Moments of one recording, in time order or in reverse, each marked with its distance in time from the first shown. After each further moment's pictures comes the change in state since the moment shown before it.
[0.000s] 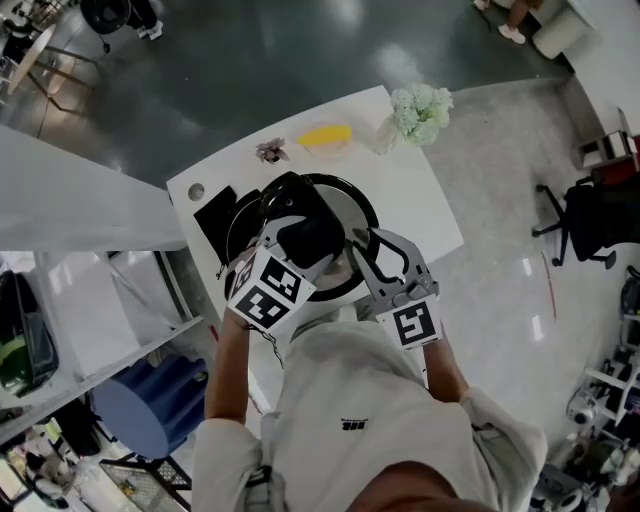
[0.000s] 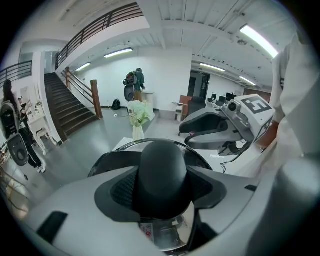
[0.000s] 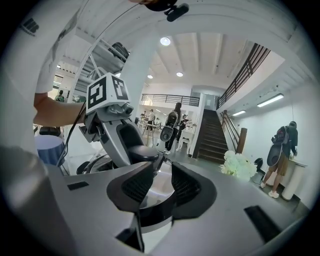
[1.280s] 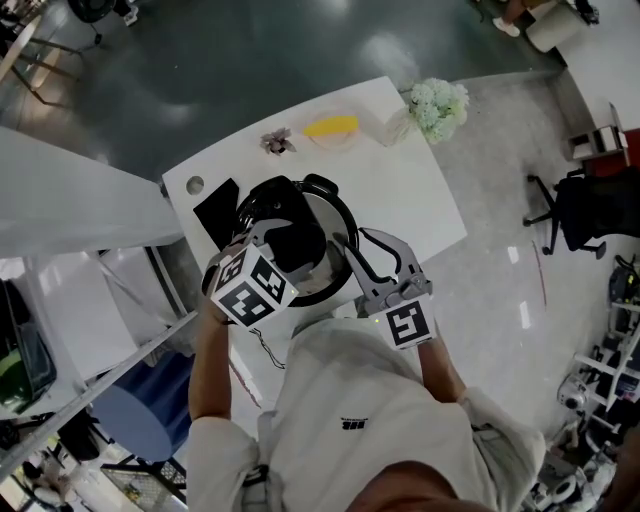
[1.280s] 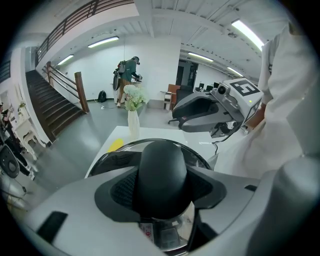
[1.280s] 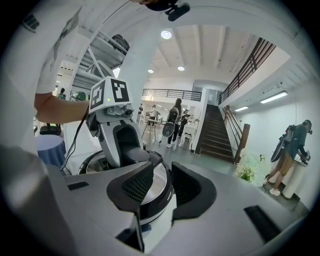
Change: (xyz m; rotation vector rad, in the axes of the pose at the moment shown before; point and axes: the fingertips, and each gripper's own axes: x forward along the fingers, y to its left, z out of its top) left arm -0.024 0.027 -0.069 0.099 0.123 -0.129; right arm 0.043 0.042 0.005 0.003 0.063 0.019
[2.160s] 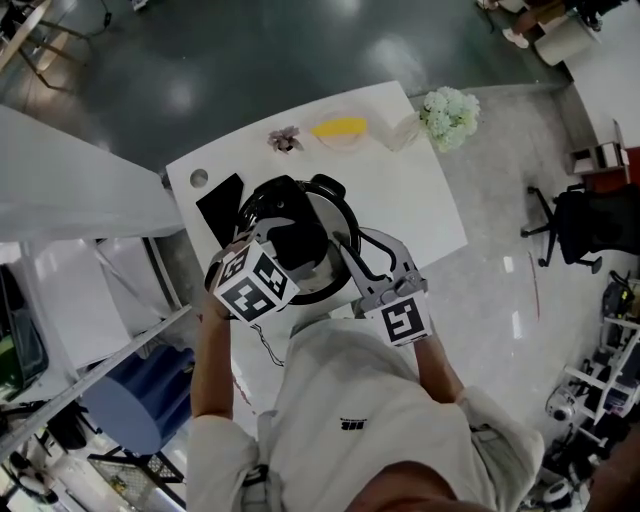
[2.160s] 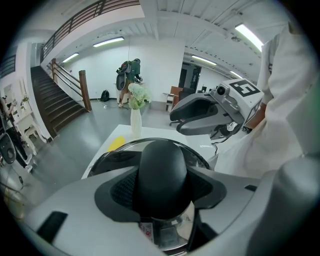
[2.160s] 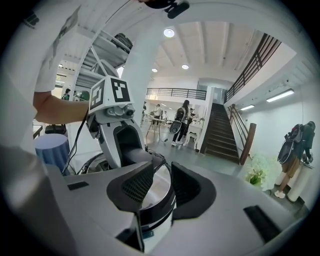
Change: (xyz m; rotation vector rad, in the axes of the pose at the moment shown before) left arm 0.004 0.005 -0.011 -0.041 -0.025 0.003; right arm 0.019 0.009 0.000 -0.009 0.004 0.052
